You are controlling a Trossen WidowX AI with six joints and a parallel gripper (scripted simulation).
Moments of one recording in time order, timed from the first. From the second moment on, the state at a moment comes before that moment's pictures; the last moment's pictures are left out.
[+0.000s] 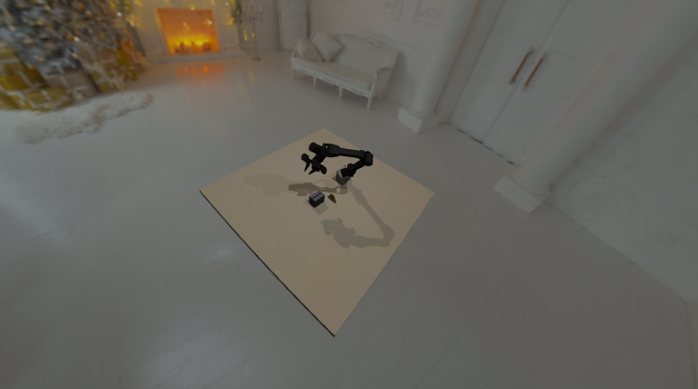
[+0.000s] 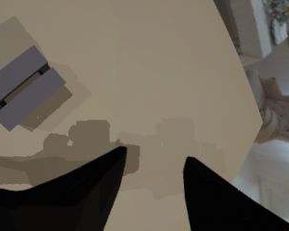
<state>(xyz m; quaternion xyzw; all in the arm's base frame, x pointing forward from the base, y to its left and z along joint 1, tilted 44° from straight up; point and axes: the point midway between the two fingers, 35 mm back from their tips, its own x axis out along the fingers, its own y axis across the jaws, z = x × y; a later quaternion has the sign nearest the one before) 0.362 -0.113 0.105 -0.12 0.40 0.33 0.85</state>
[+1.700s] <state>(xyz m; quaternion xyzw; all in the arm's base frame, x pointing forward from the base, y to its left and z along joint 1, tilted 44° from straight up) 0.221 0.092 0.063 -0.28 0.27 0.70 0.60</state>
